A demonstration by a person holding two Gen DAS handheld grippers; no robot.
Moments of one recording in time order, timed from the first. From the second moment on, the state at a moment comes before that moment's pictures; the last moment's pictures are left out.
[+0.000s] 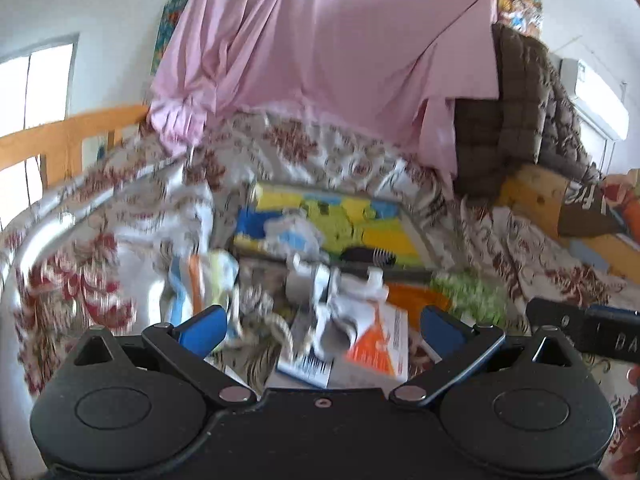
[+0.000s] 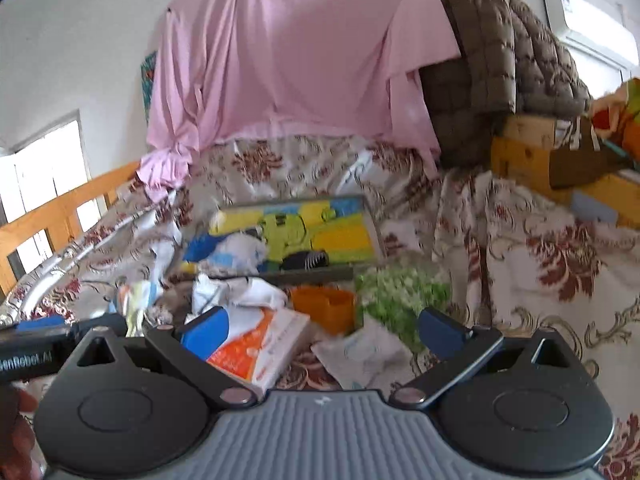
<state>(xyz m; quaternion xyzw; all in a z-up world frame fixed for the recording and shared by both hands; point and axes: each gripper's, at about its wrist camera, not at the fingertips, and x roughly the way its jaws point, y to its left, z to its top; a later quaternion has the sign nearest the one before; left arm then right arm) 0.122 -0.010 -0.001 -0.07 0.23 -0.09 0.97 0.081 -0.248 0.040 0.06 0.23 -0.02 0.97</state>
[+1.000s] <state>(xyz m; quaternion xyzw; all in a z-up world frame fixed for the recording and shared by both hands) 0.176 -0.029 -0.035 -0.03 0.30 -0.10 0.95 0.161 -0.278 -0.018 0.15 0.43 0.00 0.89</state>
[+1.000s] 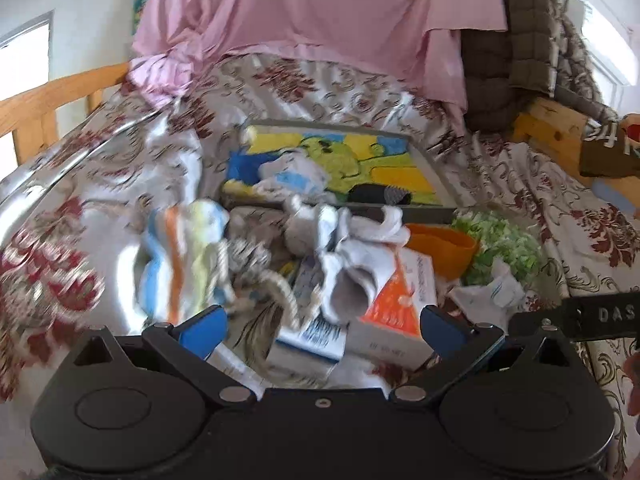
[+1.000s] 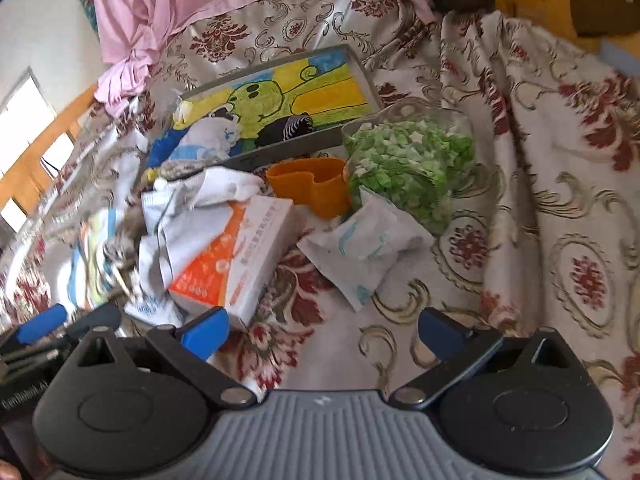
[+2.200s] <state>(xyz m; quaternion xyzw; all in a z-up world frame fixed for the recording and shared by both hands) 0.254 -0.054 -0.075 -0.09 0.32 -0.22 0.92 0.250 -0.302 -0.074 0.26 0.45 -0.03 0.85</state>
